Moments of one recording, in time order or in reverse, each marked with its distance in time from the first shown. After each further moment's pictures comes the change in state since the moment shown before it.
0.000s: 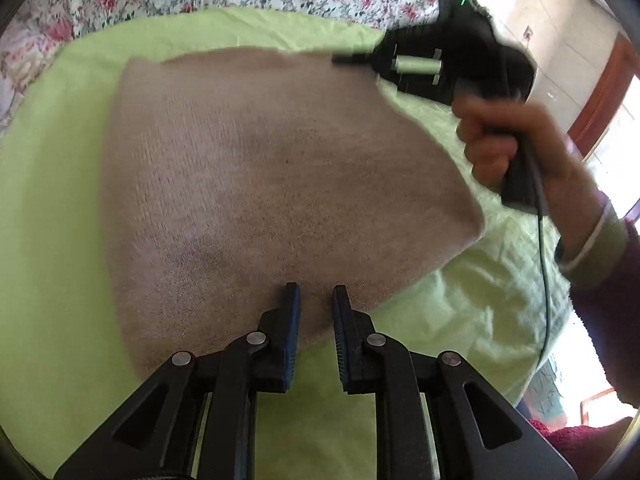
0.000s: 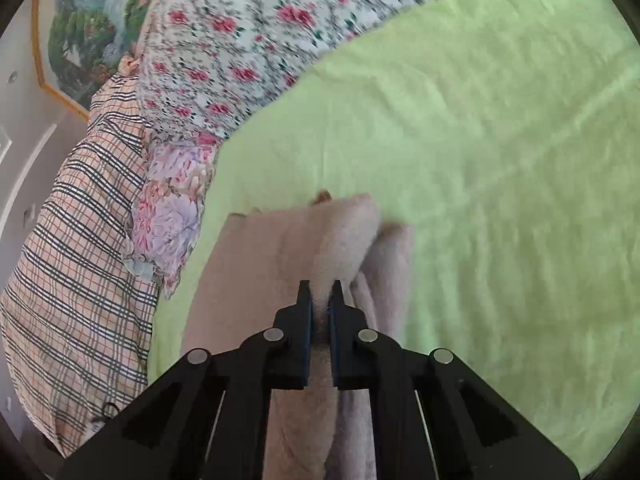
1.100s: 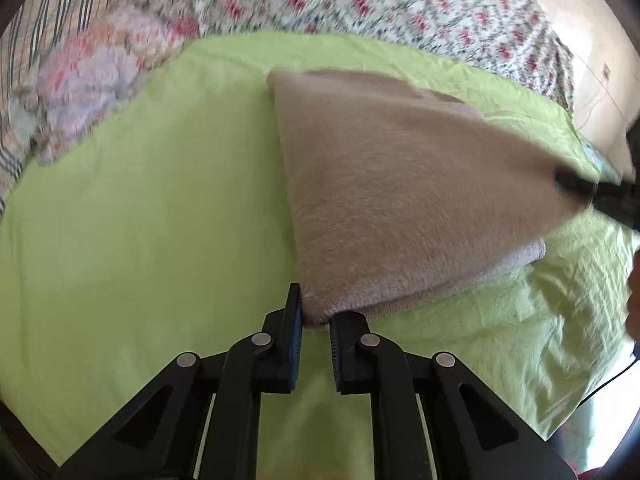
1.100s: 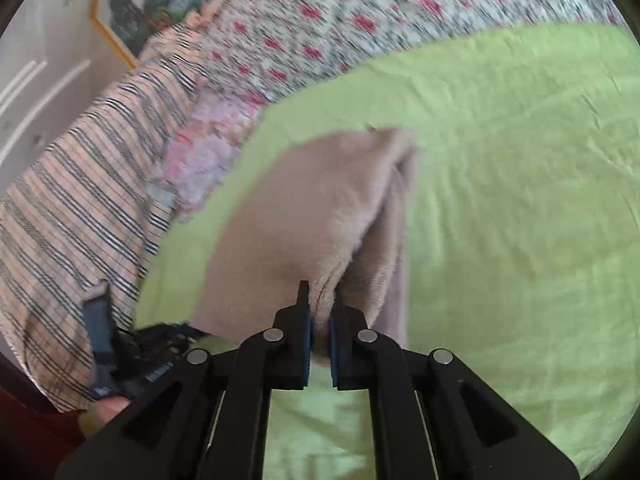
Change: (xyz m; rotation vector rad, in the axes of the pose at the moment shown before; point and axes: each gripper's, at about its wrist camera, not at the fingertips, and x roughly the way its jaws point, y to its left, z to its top) left arm -0.039 0.031 -0.040 -0.192 -0.091 0.333; right arm -0.081 0.030 -0.137 -0.156 0.069 -0.088
